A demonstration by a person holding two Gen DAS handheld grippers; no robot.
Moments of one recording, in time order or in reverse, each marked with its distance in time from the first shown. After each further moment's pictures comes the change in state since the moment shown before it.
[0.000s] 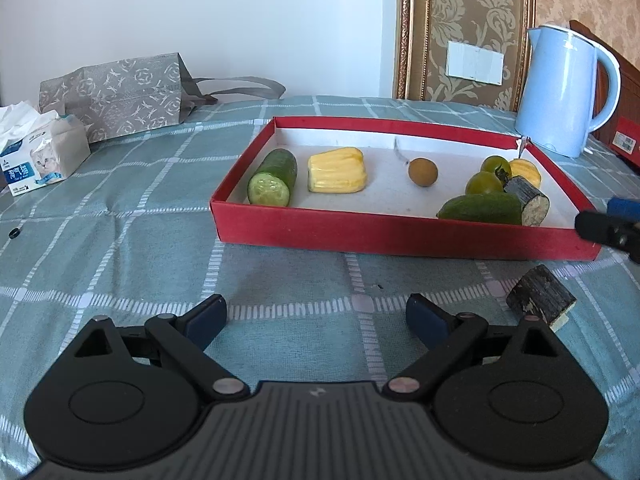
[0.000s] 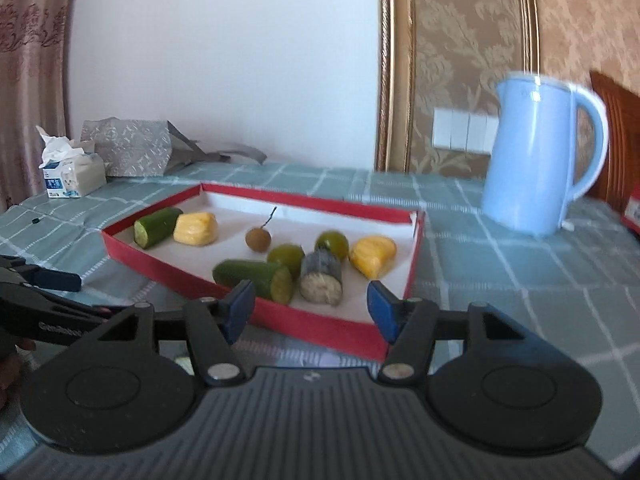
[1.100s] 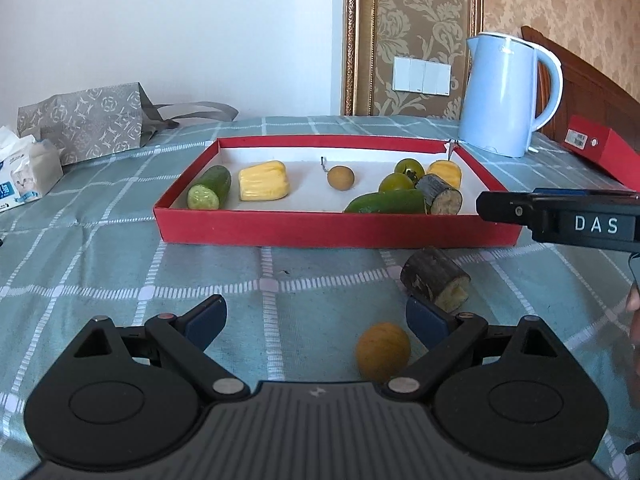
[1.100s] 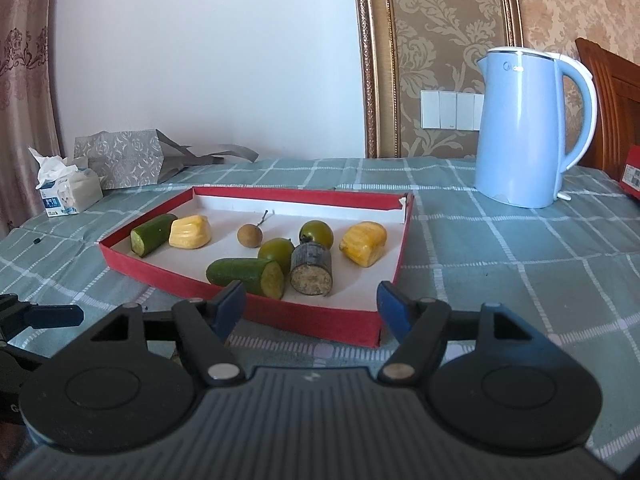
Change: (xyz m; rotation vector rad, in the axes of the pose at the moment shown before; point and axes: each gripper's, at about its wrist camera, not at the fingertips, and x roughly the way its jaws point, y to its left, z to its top) left arm -0.037 -0.042 -0.018 0.053 -0.062 -0.088; right arm -0.005 -0.013 -0.002 0.073 0.006 0.007
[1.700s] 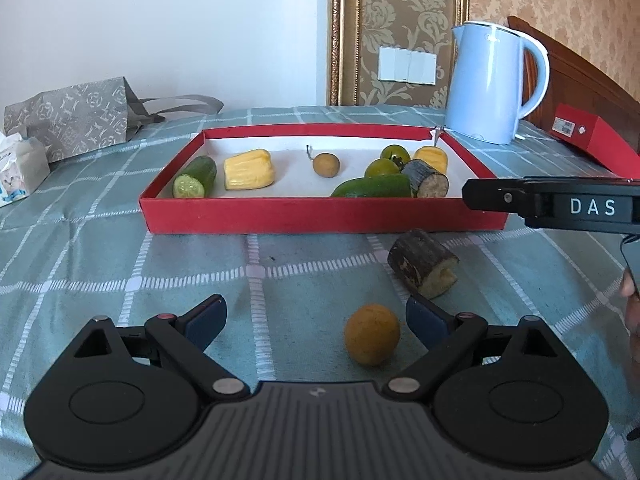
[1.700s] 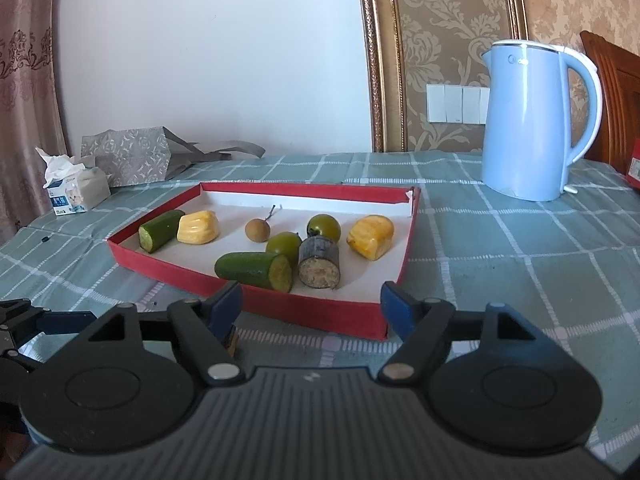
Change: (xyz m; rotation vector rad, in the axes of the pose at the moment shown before) left arm 0.001 -0.002 -0.006 0.026 0.023 -0.038; right arm 0.000 0.000 -0.001 0.012 0.020 0.022
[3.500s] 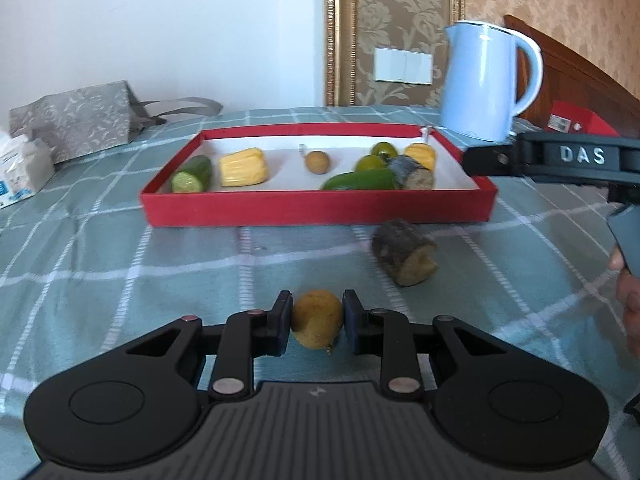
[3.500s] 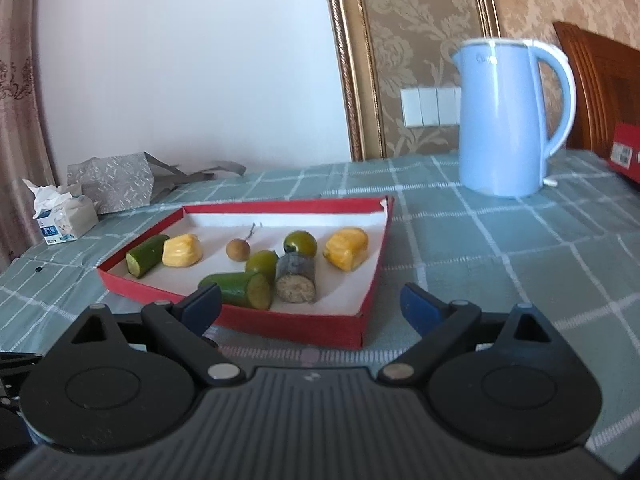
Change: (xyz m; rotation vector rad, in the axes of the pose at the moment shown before) left arm -0.013 -0.007 -0.008 -0.002 -0.006 0.016; right arm -0.007 -0.017 0.005 0.080 -0.030 -0.027
